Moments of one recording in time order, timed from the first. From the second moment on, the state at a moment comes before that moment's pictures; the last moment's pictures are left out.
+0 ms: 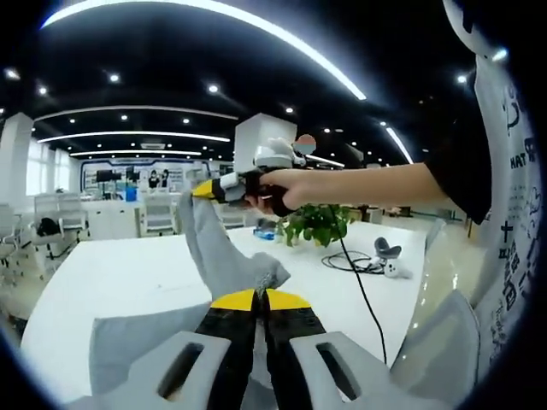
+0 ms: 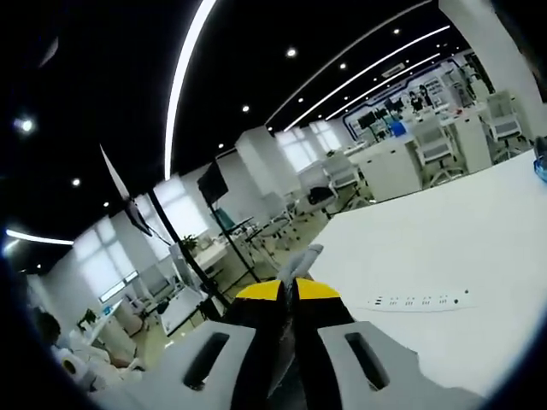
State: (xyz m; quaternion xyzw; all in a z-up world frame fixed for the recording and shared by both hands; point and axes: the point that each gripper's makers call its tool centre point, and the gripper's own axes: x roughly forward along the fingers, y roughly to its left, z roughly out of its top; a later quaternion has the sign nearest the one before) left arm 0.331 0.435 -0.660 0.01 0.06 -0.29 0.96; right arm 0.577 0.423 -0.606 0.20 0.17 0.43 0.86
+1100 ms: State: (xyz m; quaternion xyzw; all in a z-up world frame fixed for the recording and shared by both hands) left arm 0.316 0.540 -0.737 -0.04 0.12 -0.15 0.98; right arm 0.570 0.530 -0.692 0.18 0.25 0.45 0.84
